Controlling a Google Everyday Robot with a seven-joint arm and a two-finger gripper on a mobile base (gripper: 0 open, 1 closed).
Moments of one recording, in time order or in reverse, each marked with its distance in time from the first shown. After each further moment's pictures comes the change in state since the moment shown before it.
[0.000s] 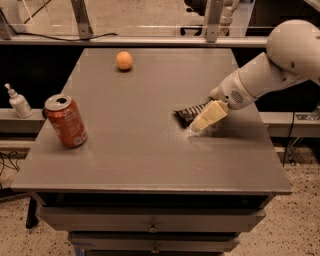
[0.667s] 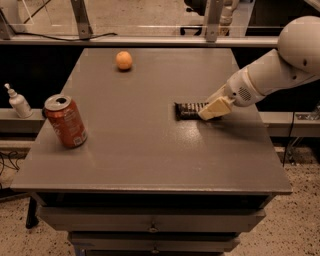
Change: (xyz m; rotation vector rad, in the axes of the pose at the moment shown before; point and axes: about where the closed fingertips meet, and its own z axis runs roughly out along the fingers) arm 0.002 -0.010 -0.020 0.045 -0.030 0.014
